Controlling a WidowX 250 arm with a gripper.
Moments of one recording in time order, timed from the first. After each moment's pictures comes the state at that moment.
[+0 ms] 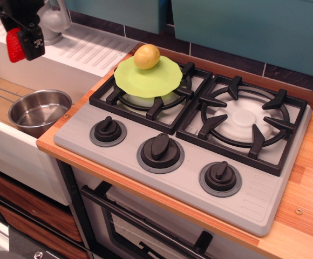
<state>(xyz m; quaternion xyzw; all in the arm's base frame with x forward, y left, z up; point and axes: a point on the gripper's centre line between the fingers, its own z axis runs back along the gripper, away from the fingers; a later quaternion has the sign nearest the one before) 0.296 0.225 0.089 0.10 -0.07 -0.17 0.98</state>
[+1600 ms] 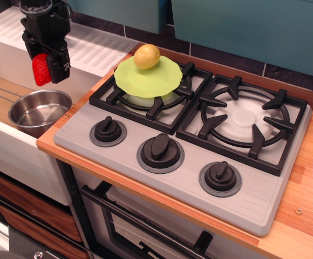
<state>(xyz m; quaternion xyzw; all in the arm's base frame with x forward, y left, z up) 0.300 0.202 0.049 0.08 -0.04 -0.13 0.99</state>
